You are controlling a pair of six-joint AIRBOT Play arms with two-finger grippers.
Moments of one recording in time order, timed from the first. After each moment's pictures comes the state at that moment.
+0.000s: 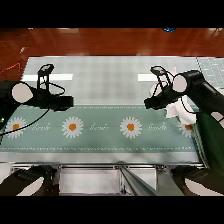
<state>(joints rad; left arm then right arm) -0.26 -1.02 0.91 1.37 -1.10 -1.76 0.34 -1.26 1.08 -1.50 1.20 1.66</state>
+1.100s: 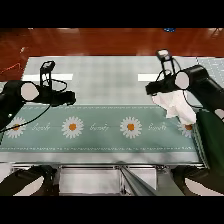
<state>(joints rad) -0.24 -1.10 0.91 1.42 -0.95 -1.76 0.31 -1.26 1.14 -1.67 0.96 1.72</state>
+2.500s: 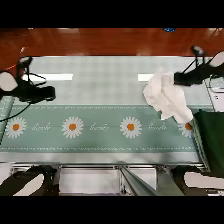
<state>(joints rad) -0.05 -1.07 1.01 1.53 -1.14 -1.75 -0.15 -1.47 1.37 -1.30 1.11 1.40</state>
